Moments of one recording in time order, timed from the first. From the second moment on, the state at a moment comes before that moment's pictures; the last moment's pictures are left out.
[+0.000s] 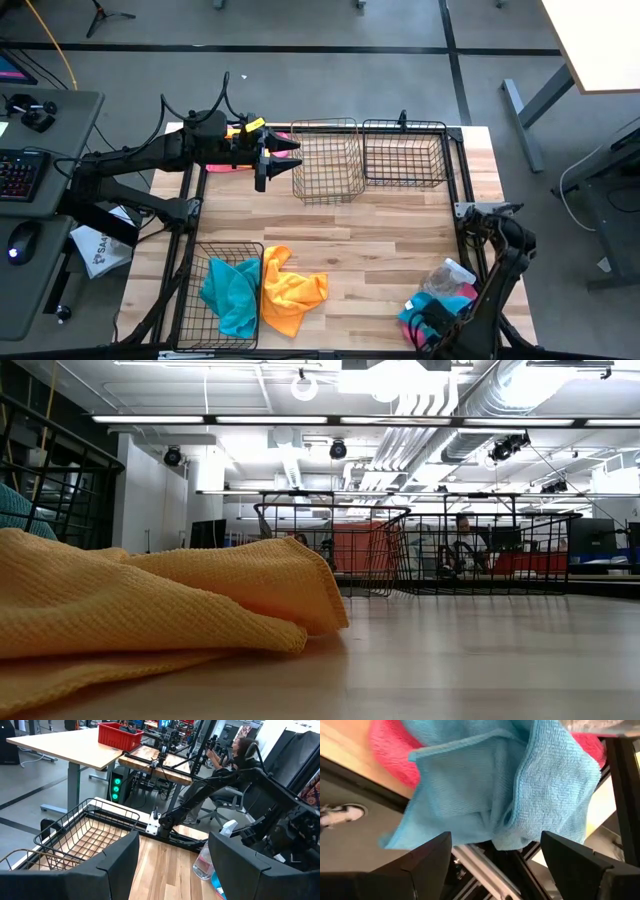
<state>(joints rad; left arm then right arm) 0.15 1.16 1.29 -0.28 0.04 -0.26 1.04 1.99 1.72 -1.50 -0.28 1.91</state>
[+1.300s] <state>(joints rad) 0.15 1.16 1.29 -0.28 0.01 -0.26 1.04 2.03 1.82 -1.57 -0.28 1.95</state>
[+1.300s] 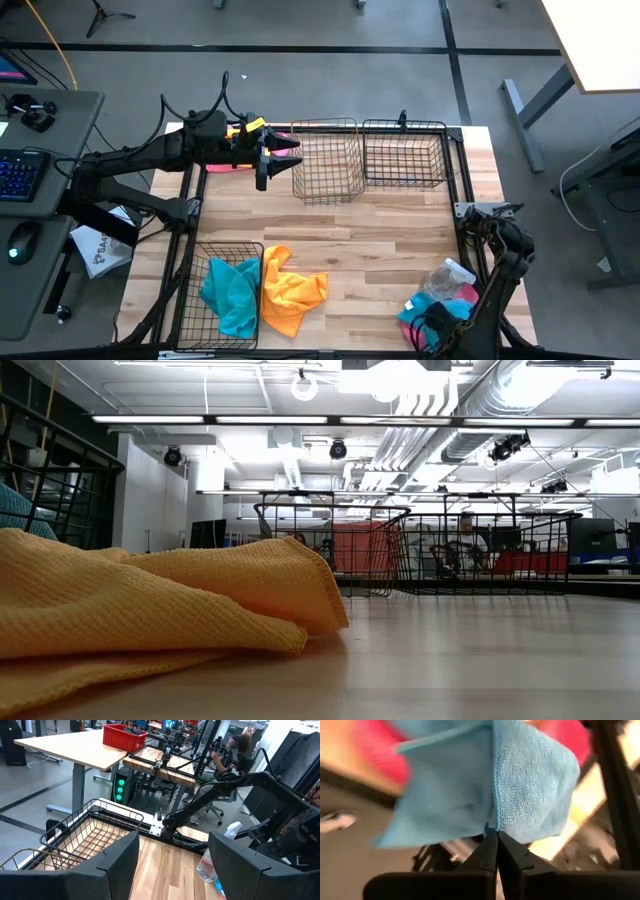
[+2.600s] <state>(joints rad) 0.15 1.16 1.29 -0.26 -0.01 -0.23 1.08 2.02 1.73 -1.42 -0.35 2.14</state>
